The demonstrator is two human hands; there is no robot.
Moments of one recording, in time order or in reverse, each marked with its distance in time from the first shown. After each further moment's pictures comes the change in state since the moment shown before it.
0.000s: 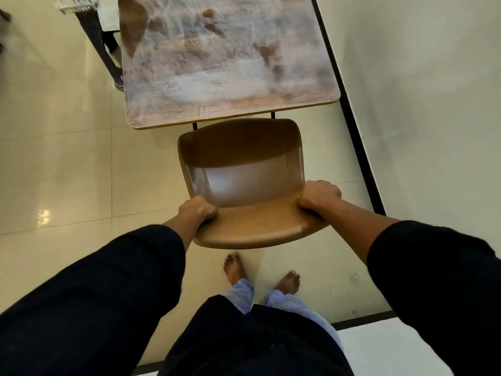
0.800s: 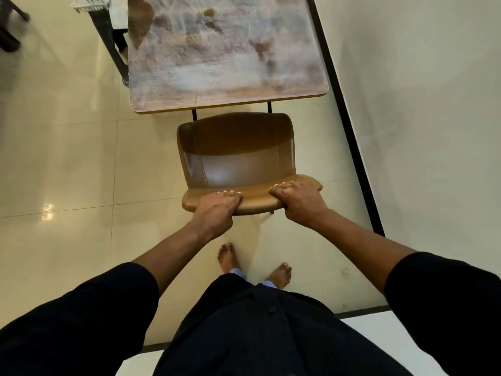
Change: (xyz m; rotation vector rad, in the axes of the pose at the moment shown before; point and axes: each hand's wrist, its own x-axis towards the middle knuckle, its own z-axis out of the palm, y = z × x) left_hand -0.117 0.010 0.060 0.501 0.448 0.757; right_hand -0.095 0.042 0.027 -0.092 0.360 -0.782
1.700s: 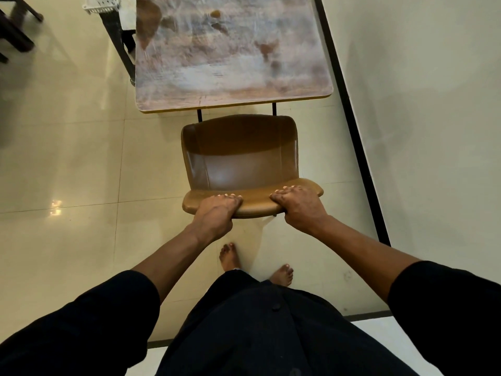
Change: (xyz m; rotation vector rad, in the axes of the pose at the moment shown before) left_hand -0.006 0.006 -0.001 -0.060 -0.031 -0.067; right_hand -0.010 -0.006 0.007 0.039 0.105 -0.011
